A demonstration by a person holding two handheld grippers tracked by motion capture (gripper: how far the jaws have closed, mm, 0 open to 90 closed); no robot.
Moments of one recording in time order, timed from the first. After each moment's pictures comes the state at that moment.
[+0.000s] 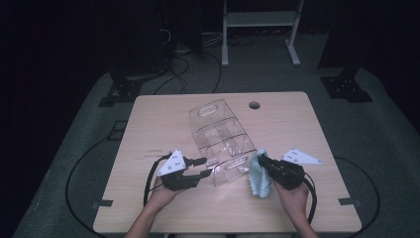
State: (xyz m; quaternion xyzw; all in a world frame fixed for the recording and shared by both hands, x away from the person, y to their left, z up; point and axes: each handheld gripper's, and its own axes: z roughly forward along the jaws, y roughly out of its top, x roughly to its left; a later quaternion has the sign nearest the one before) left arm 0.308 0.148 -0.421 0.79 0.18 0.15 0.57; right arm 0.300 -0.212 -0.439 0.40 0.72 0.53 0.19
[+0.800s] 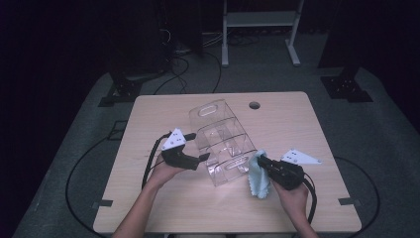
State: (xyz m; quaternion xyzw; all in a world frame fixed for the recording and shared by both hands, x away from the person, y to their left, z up) left arm 0.379 0.150 -0.424 0.80 0.21 0.17 0.54; right arm 0.299 -0.211 -0.439 0.40 0.73 0.53 0.19
